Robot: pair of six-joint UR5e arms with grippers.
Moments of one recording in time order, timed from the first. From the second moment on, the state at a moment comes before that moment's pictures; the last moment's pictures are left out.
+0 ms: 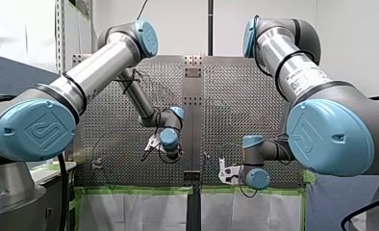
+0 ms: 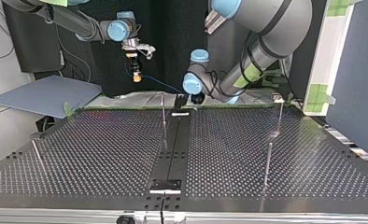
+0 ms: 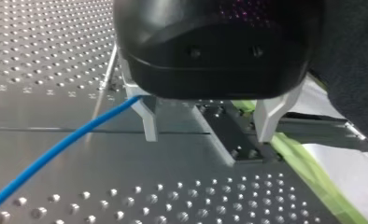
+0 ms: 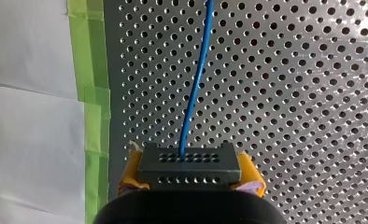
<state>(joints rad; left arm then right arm) -0.46 -2.43 -1.48 -2.85 -1.94 -1.34 2.01 -0.69 1.95 -1.09 1.56 1.52</state>
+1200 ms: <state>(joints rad) -0.48 -2.55 -1.46 -2.74 -1.75 -1.52 2.01 -0.69 1.94 -1.09 1.53 1.53</state>
